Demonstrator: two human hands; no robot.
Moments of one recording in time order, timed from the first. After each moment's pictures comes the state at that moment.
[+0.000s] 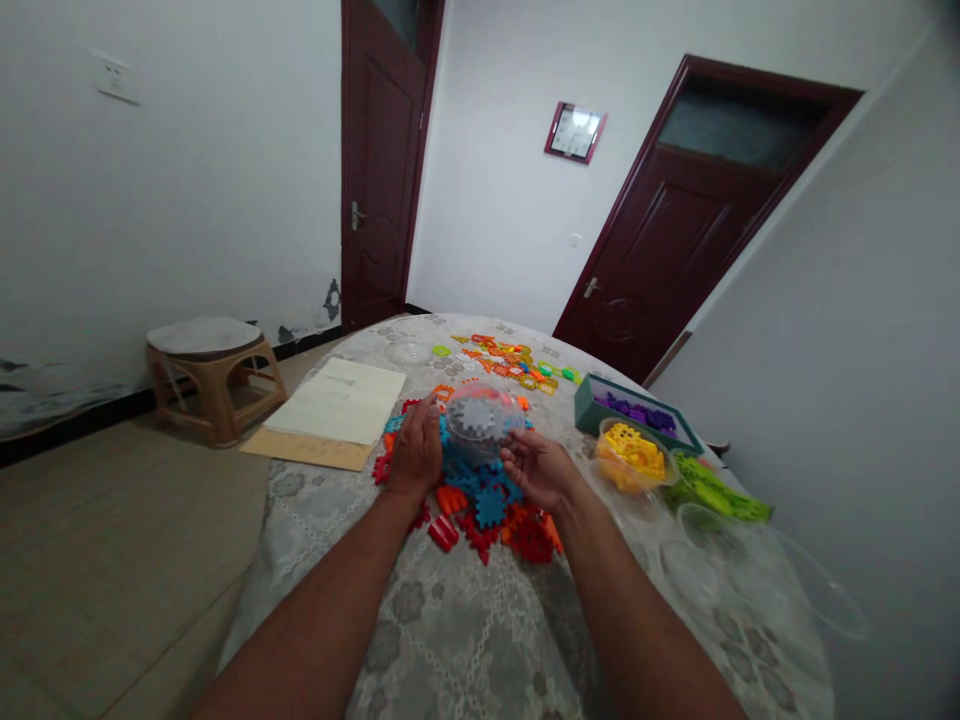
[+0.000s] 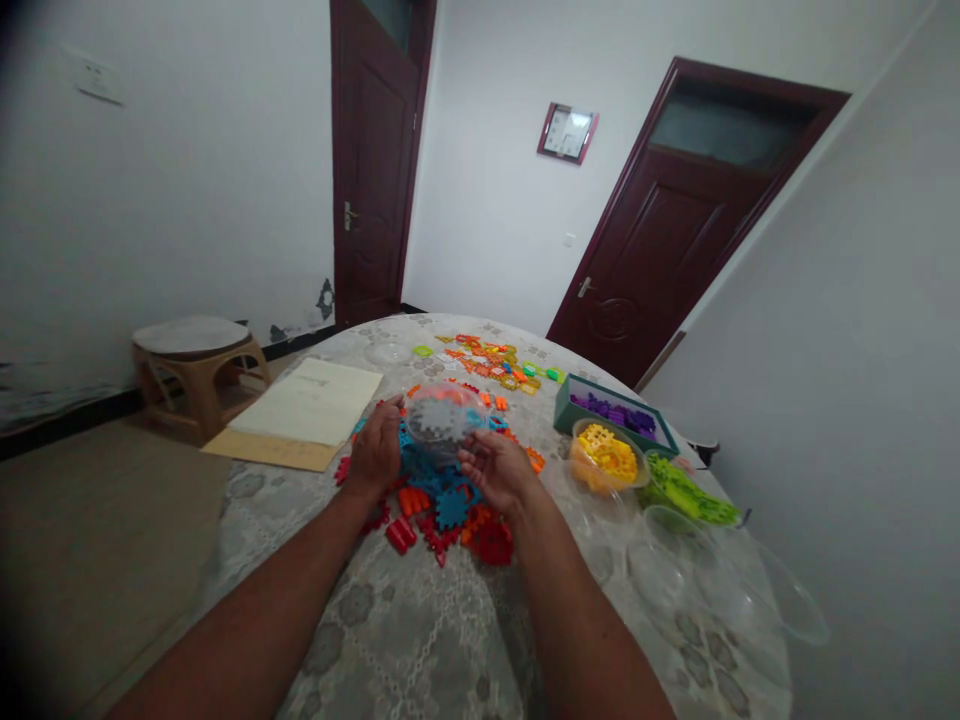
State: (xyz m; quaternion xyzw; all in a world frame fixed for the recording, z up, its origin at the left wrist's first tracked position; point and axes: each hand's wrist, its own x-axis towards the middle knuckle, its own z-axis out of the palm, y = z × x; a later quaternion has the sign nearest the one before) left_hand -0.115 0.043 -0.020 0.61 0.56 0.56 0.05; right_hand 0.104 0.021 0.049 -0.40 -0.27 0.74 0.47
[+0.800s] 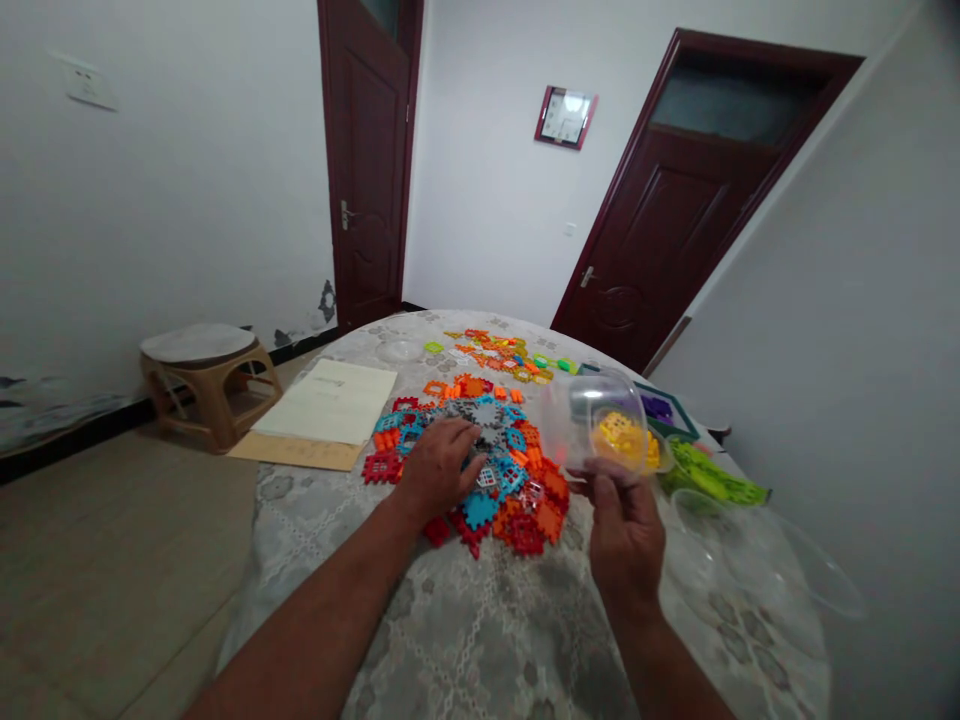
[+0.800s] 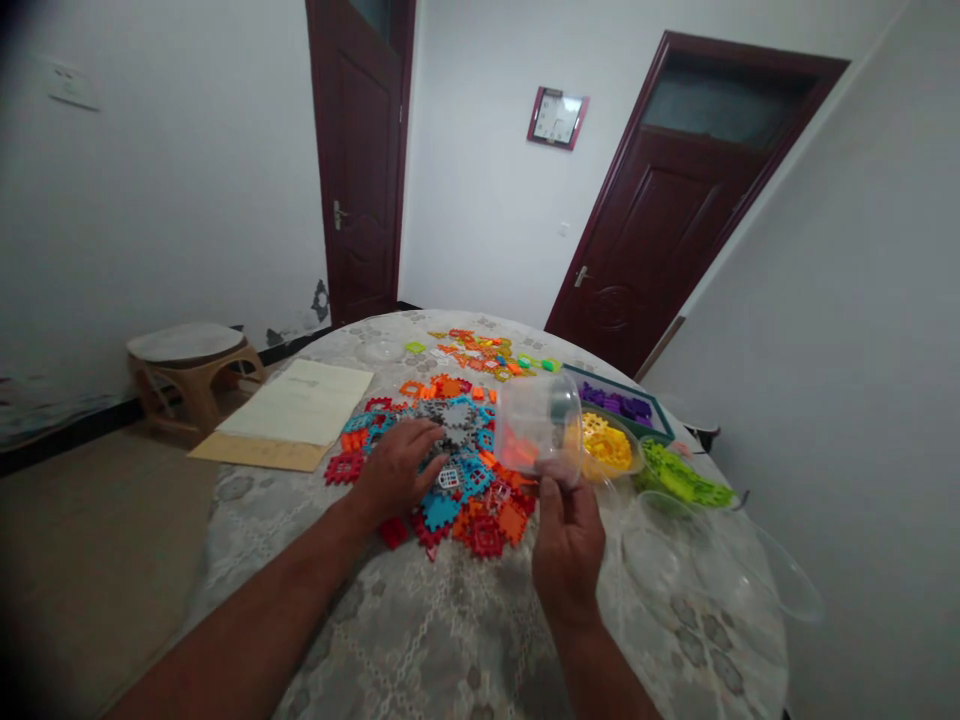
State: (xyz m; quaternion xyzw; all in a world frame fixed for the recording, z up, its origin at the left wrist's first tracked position) left_hand -0.087 0.007 -0.001 0.81 0.44 0.39 -0.05; right_hand 0.163 -0.083 0.032 -0.45 -0.50 0.19 0.71
